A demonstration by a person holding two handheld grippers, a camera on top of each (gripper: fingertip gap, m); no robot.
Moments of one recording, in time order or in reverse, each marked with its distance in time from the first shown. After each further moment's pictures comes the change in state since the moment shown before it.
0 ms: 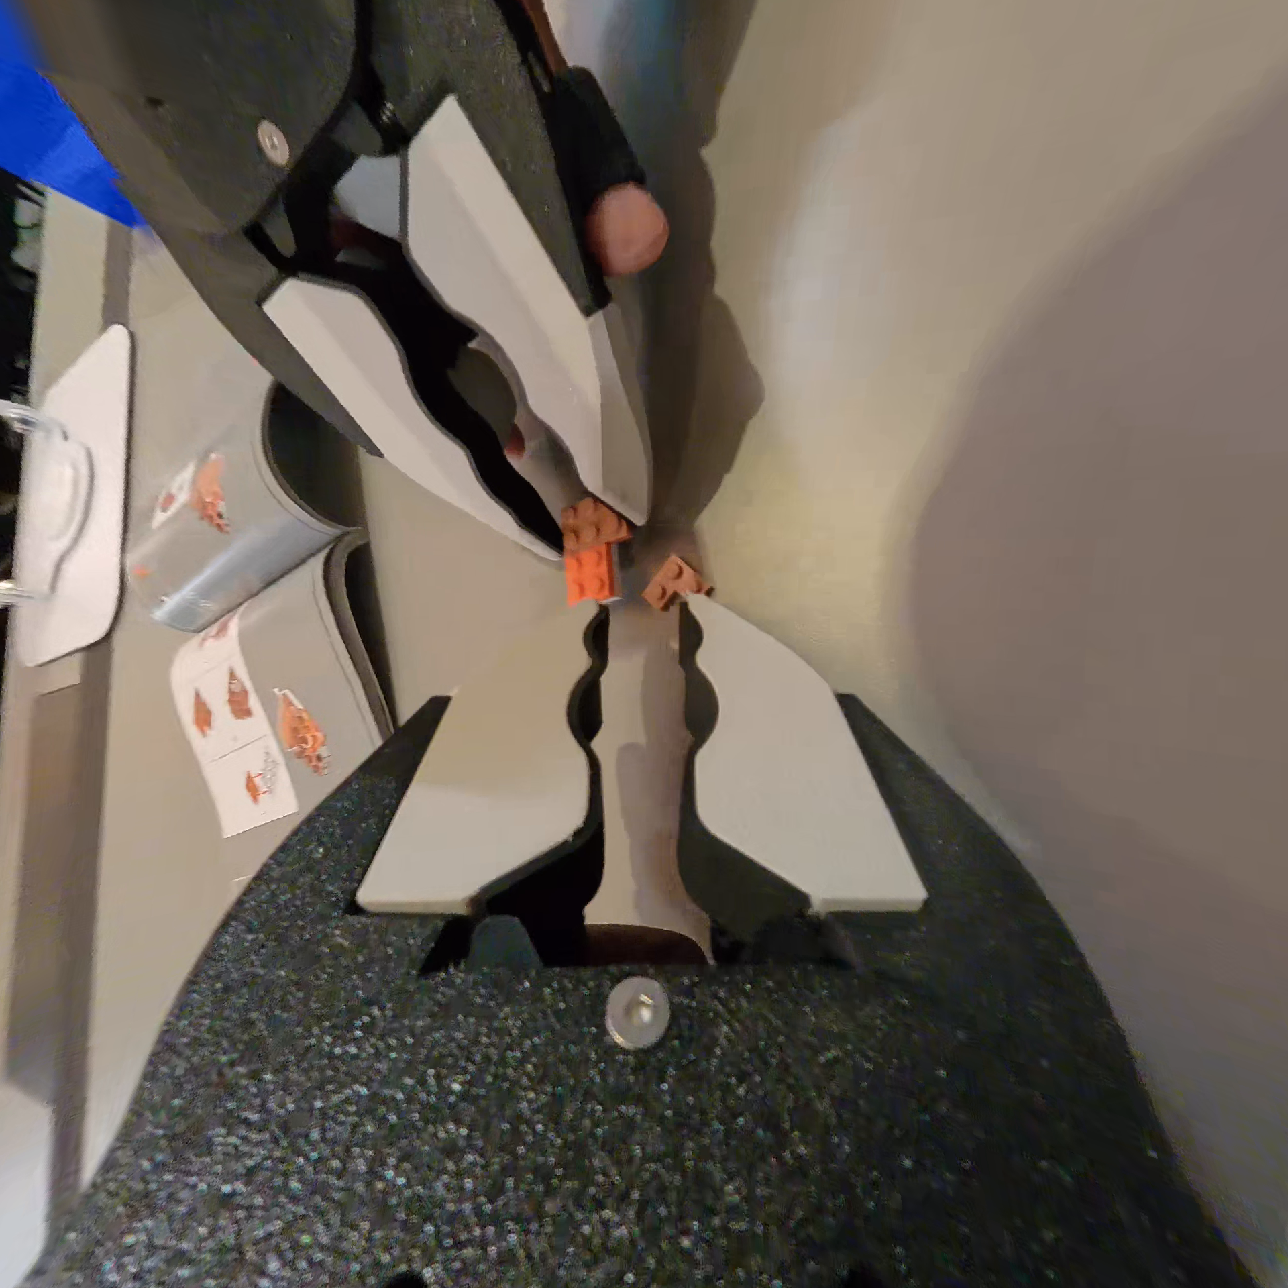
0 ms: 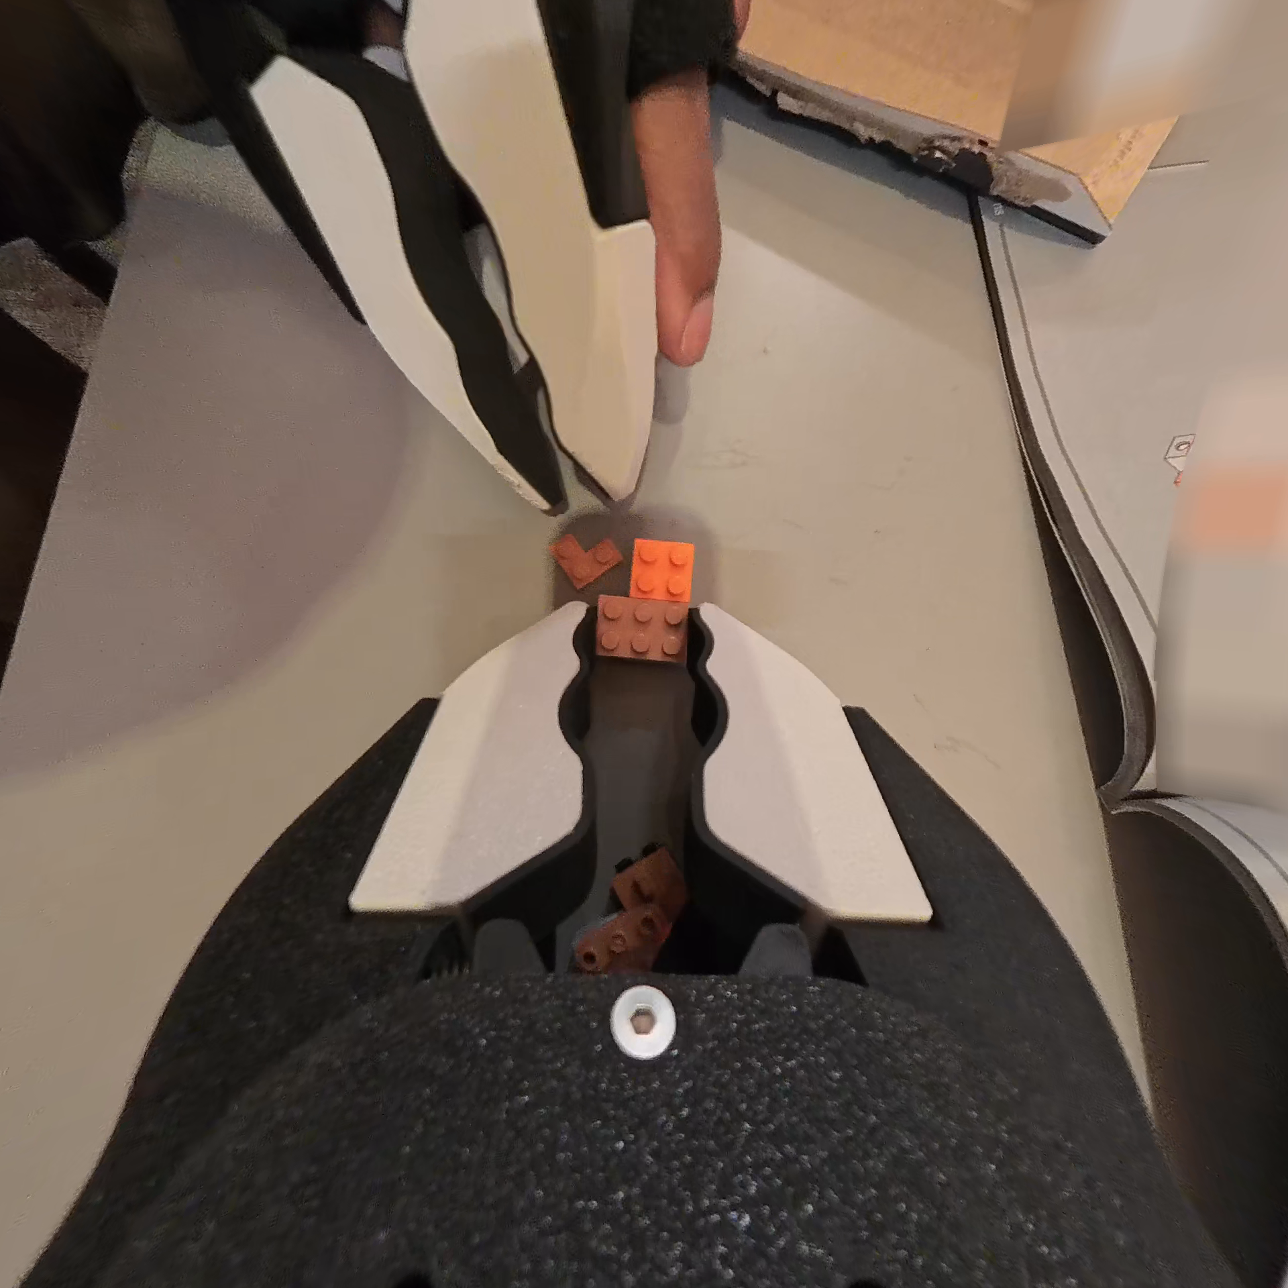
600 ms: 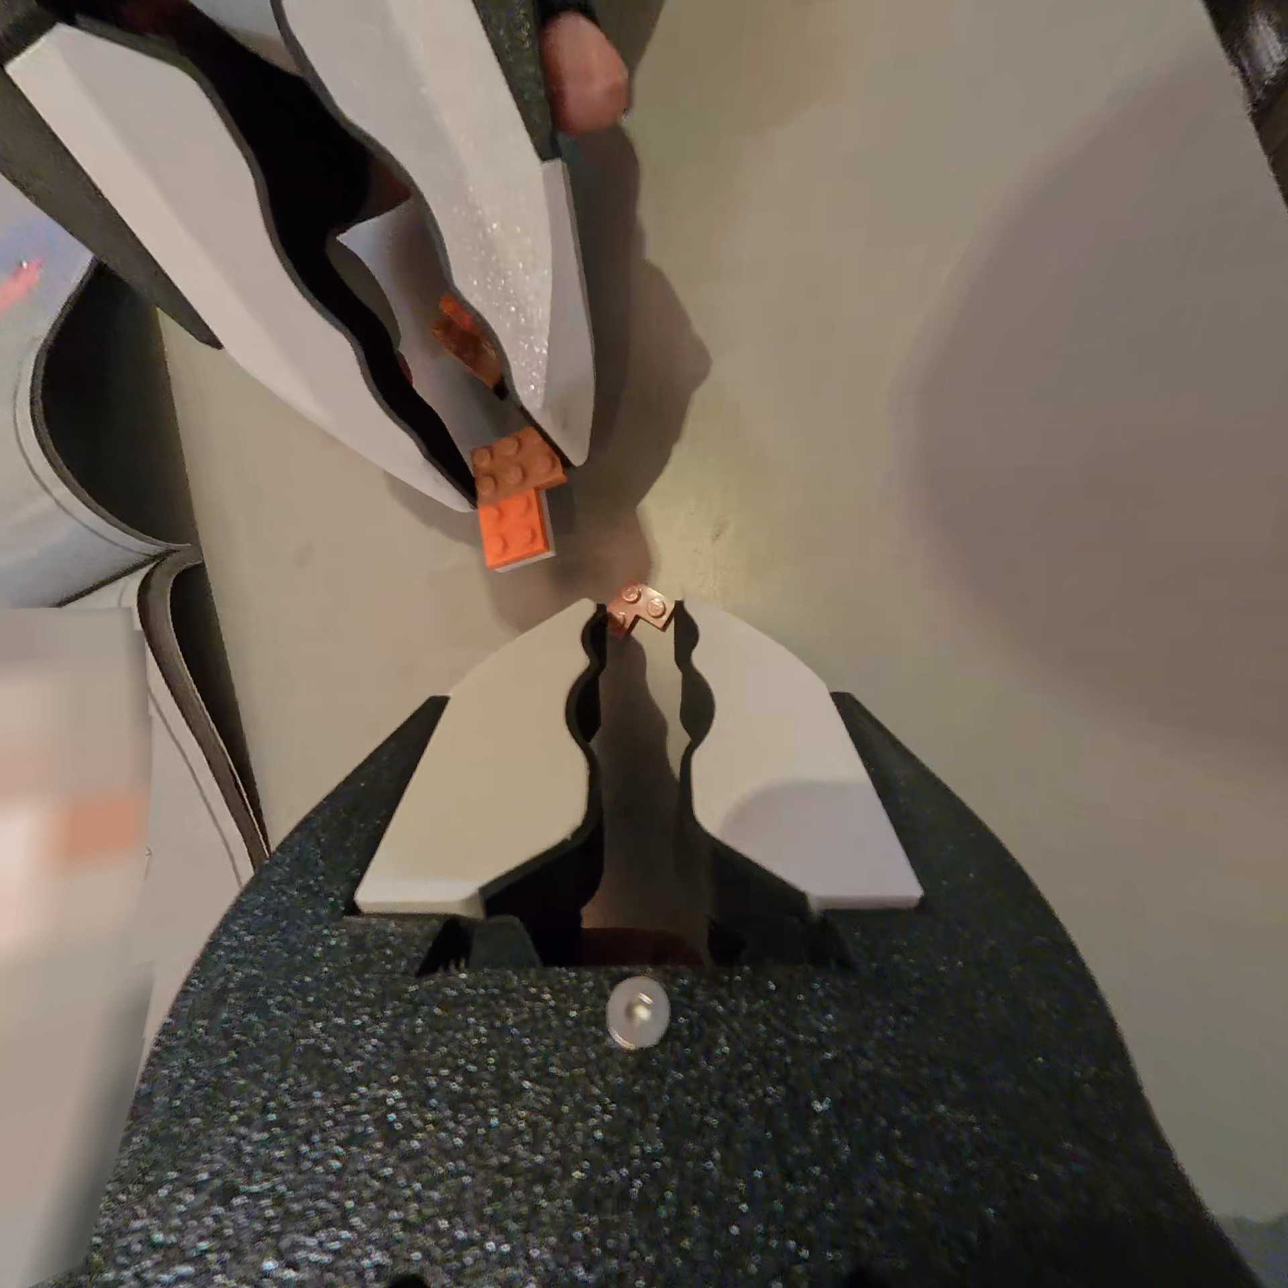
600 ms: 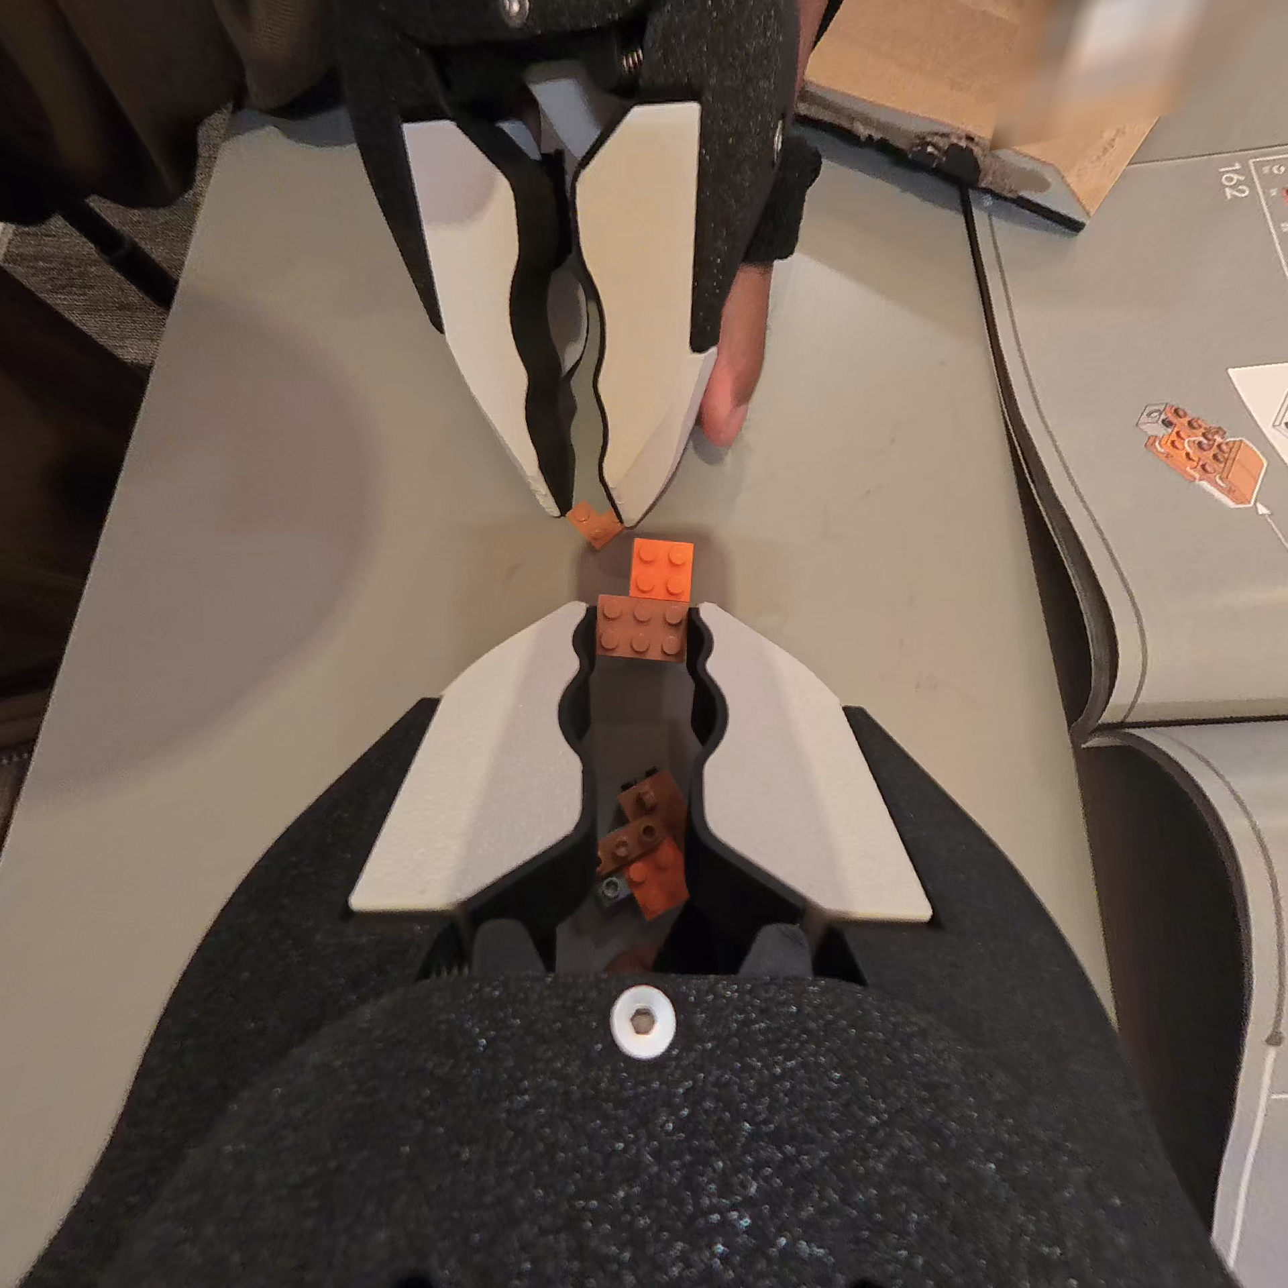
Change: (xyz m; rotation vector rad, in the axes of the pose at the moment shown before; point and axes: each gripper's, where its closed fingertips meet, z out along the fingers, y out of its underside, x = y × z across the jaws) left arm 0.012 -0.002 0.018 0.037 0.261 -0.138; right arm -0.002 0.007 -0.021 0.017 -0.029 -0.005
